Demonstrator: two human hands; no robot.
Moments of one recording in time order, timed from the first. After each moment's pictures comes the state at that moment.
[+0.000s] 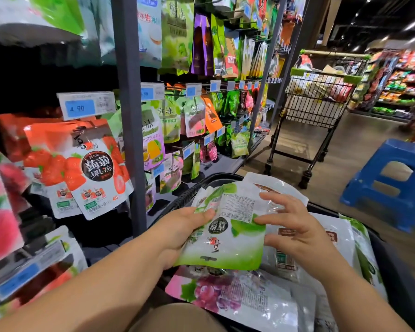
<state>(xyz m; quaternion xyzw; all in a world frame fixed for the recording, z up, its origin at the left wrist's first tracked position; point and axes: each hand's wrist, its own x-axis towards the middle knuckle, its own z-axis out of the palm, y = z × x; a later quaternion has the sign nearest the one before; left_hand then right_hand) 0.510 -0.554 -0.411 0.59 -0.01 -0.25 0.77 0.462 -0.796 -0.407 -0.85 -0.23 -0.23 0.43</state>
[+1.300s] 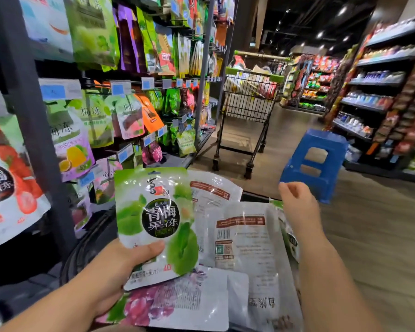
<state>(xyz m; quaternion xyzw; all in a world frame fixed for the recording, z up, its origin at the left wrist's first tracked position) 0.481 -0.572 -0.431 0.56 -0.11 -0.24 0.78 0.447 -0.893 -0.379 -0.81 0.29 -0.32 0.40</state>
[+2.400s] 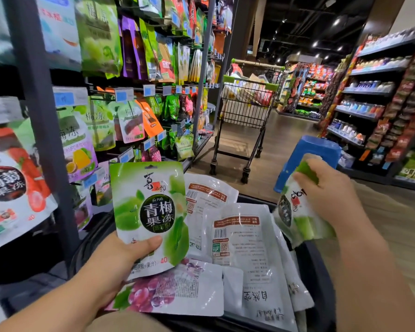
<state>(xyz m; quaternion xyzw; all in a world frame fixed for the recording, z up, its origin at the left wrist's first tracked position) 0.472 -0.568 -0.426 0.61 -0.11 -0.14 0.77 0.385 -0.890 -0.301 -0.91 0.20 -0.30 0.20</state>
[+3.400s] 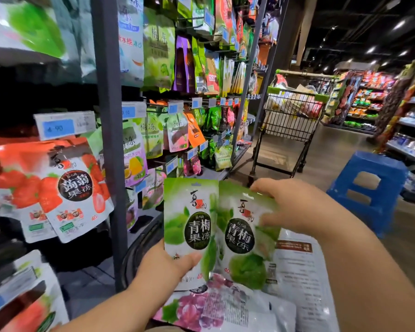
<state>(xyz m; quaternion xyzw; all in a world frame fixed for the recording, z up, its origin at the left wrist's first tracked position) 0.484 -0.559 -0.442 0.77 -0.03 -0.03 0.64 0.462 -0.783 -0.283 -1.00 -0.01 -0.04 -0.03</state>
